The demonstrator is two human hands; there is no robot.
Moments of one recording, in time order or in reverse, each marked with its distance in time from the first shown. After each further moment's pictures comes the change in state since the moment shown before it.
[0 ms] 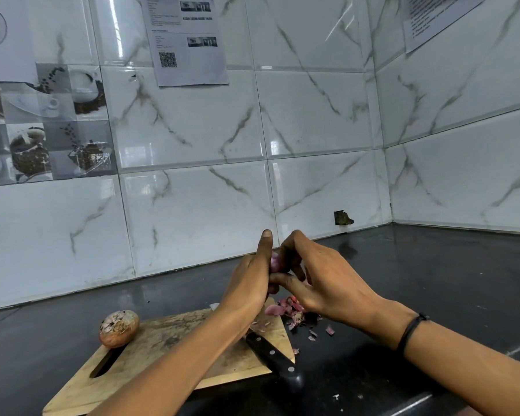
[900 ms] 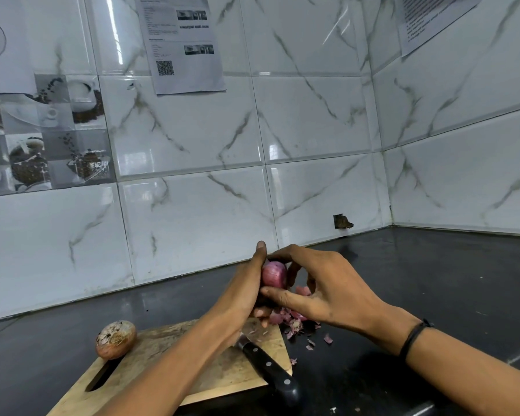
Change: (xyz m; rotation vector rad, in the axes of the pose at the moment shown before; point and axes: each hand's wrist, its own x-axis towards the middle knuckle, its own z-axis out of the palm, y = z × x) left_hand -0.003 0.003 -0.009 -0.154 -0.188 -0.082; right_hand 0.001 -0.005 -0.012 0.037 0.014 0.047
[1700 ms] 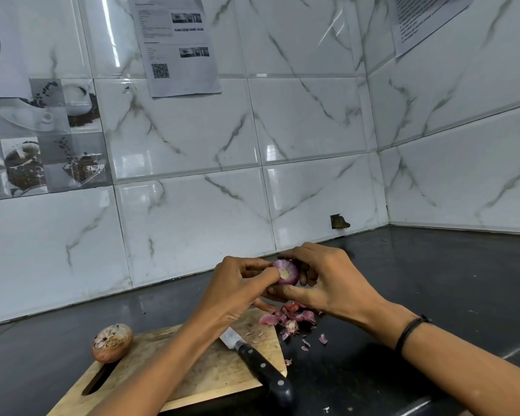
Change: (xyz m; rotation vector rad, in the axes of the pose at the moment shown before) left_hand 0.005 -0.005 -0.016 0.200 0.079 0.258; right_hand 0.000 0.021 -0.002 0.019 0.009 0.080
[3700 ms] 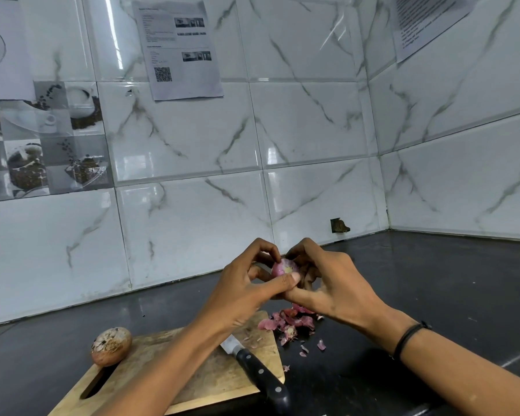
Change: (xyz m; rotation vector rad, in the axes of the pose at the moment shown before) left_hand 0.003 0.004 0.005 -0.053 -0.051 0.207; right_hand -0.002 -0.001 -0.005 0.132 0.052 0.003
